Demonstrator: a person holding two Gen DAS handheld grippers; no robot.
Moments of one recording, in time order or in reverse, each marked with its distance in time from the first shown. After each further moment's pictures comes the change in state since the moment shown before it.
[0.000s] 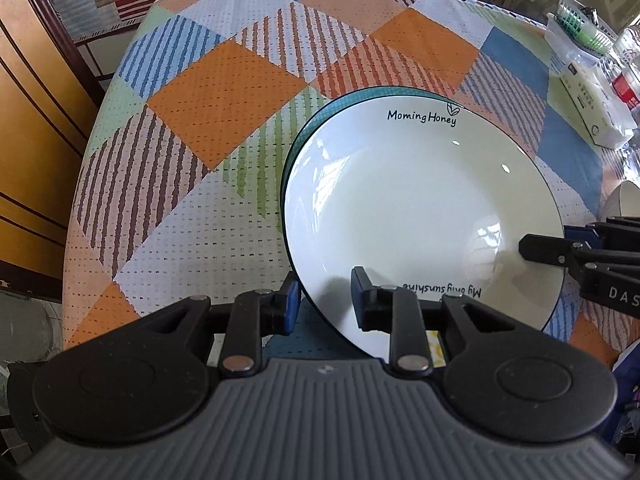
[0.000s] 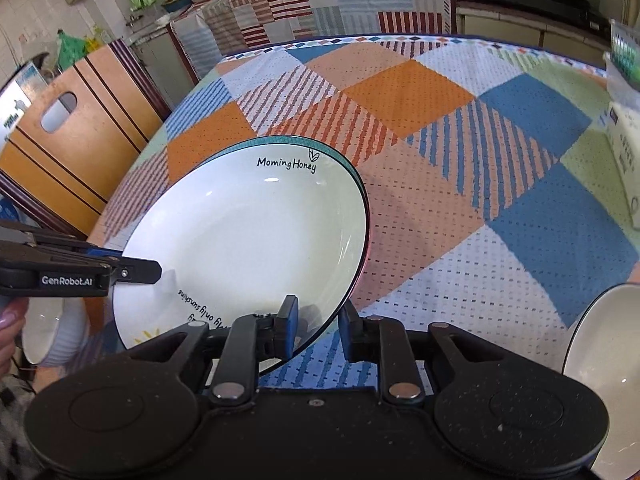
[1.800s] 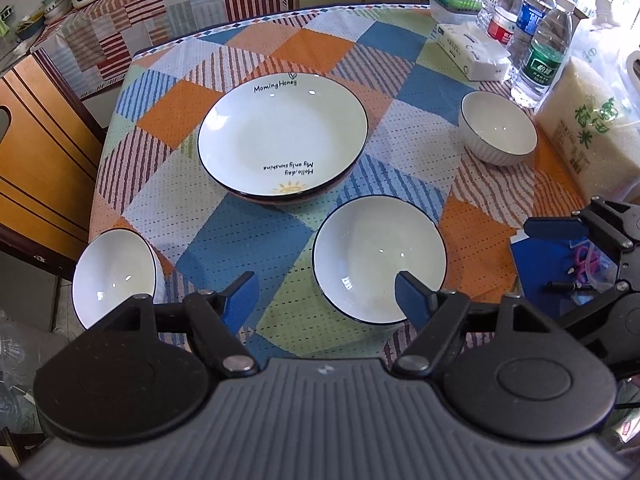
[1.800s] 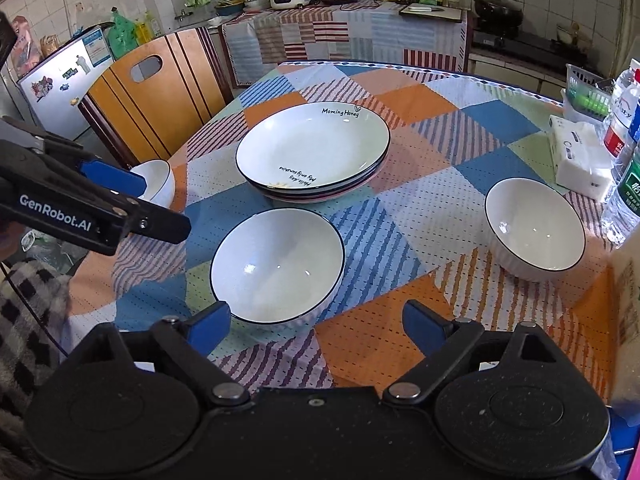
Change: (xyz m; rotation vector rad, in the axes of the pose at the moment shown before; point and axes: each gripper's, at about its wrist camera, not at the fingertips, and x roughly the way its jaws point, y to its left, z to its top) left arm -0.143 -0.108 -0.129 0.188 -0.090 0.013; right arm -0.147 0.037 -0.153 -0.165 -0.101 -0.008
